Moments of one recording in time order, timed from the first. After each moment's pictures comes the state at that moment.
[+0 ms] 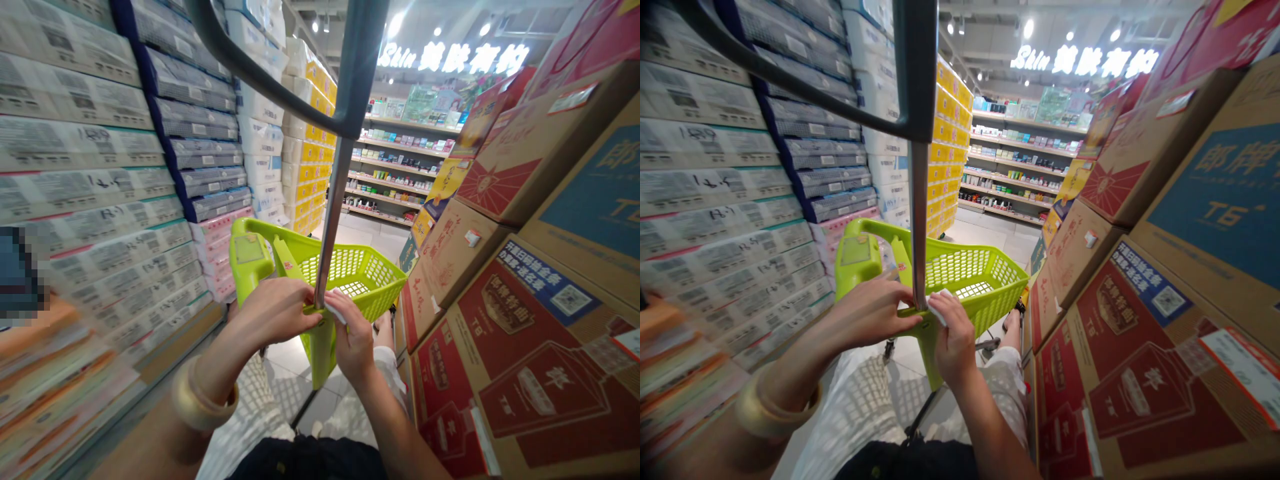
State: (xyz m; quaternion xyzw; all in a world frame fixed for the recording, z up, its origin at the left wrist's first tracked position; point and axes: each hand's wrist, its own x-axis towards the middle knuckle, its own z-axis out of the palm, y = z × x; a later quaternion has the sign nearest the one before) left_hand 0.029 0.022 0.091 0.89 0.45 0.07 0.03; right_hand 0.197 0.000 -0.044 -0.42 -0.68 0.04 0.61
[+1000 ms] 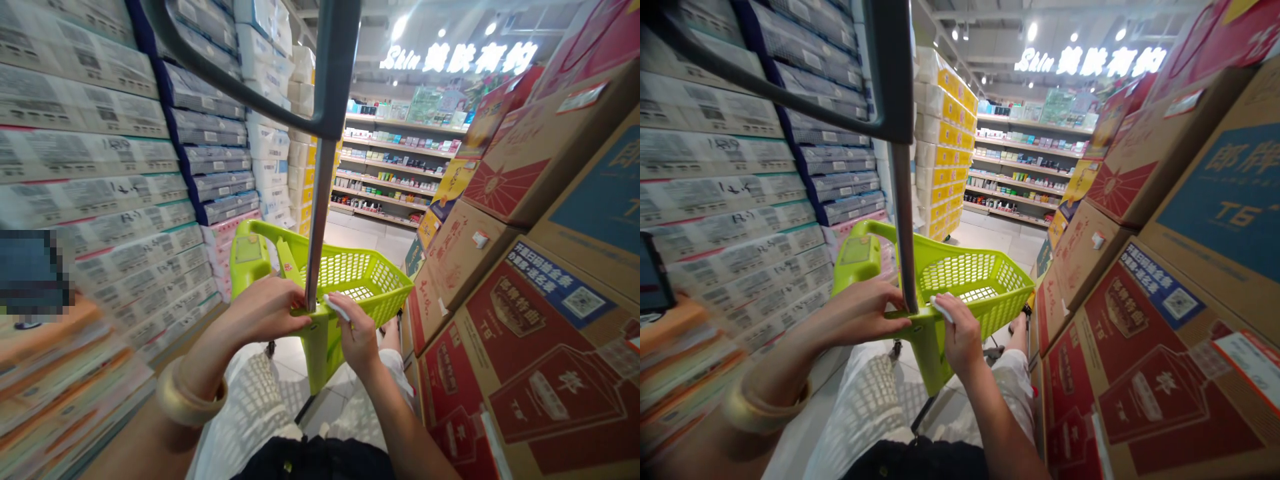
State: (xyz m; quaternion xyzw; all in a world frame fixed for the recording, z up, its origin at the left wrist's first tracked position) left_hand -0.002 0.030 0.089 0.90 0.41 0.11 0.09; right_hand 0.193 0.005 -0.043 -0.41 -0.69 0.05 0.59
